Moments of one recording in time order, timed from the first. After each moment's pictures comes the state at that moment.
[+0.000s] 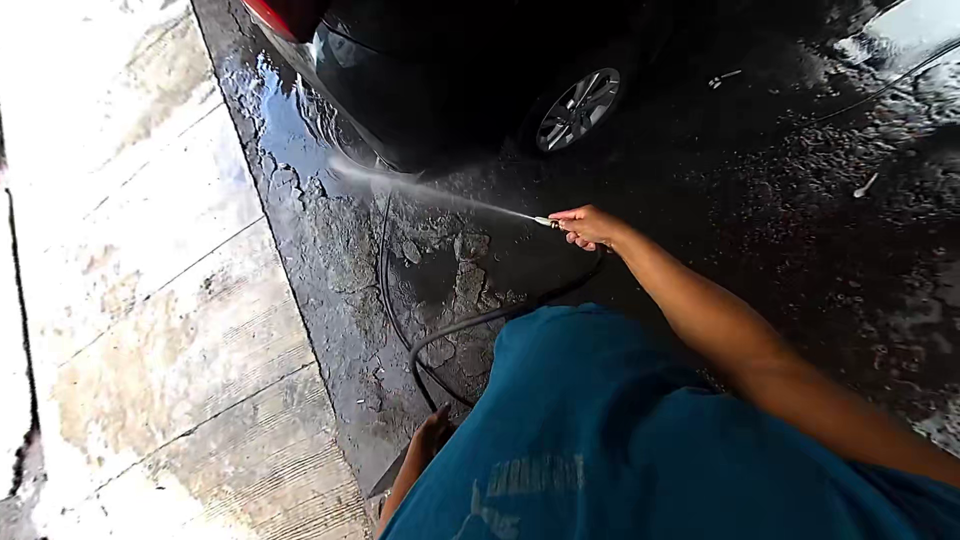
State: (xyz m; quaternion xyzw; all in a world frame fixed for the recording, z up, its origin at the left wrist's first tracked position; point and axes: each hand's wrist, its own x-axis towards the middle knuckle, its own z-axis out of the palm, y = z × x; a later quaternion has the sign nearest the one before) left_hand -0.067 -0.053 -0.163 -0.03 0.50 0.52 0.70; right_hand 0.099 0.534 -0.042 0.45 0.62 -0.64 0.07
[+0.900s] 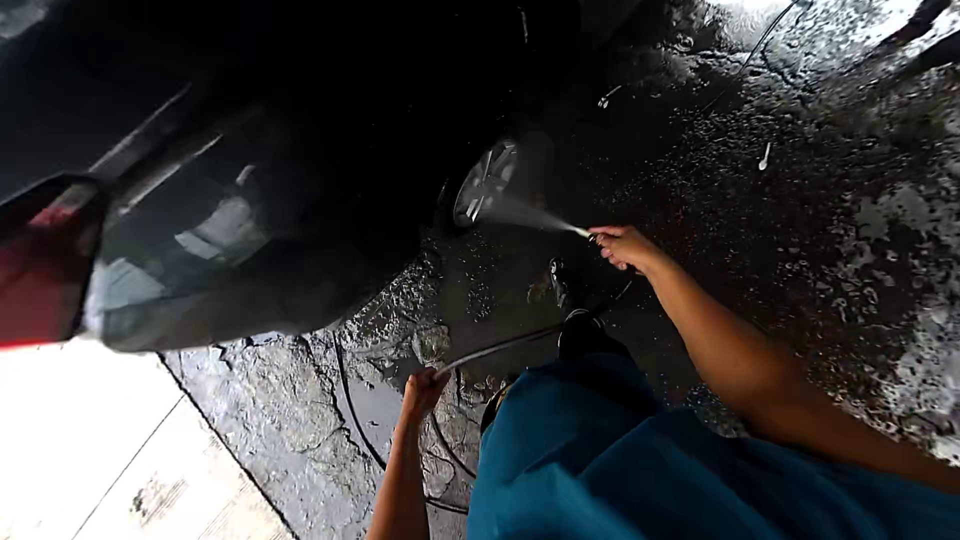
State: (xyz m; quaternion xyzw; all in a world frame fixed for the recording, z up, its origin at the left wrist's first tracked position) left_hand -0.193 0.489 -0.191 0.41 0.78 0.06 0.46; right_hand 0.235 0.822 -0.126 0.68 0.47 -0.56 -0.06
